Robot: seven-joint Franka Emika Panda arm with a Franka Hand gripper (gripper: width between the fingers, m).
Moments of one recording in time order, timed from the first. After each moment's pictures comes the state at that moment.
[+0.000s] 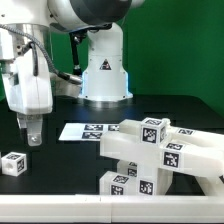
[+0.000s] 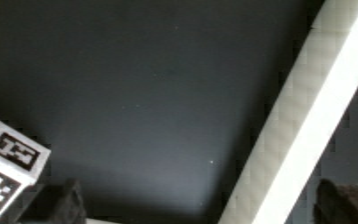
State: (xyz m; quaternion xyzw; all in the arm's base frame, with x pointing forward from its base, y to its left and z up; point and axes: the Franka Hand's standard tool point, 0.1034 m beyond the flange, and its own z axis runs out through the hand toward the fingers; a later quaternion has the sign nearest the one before) arm 0.589 -0.144 0.081 -0.82 0.57 -0.08 0.09
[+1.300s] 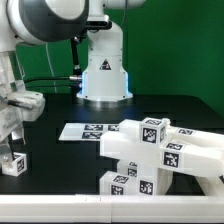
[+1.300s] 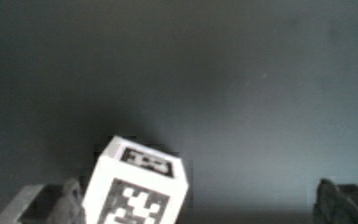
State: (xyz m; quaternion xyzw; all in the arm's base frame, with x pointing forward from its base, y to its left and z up) arm 0.537 -0.187 0.035 -0.70 0.70 0.03 0.10
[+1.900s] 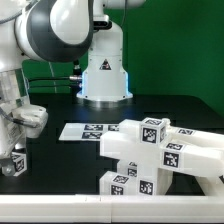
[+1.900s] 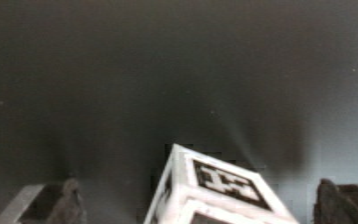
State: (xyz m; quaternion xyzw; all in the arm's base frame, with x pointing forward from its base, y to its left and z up) arm 0.520 -0.184 0.009 -0.71 0.70 0.03 0.08
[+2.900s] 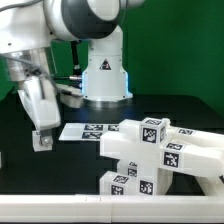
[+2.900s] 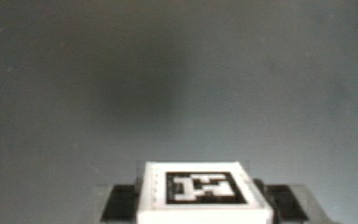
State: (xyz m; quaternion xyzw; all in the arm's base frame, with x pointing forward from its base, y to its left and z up) arm 0.496 -0.138 0.042 -0.84 0.54 0.01 0.08
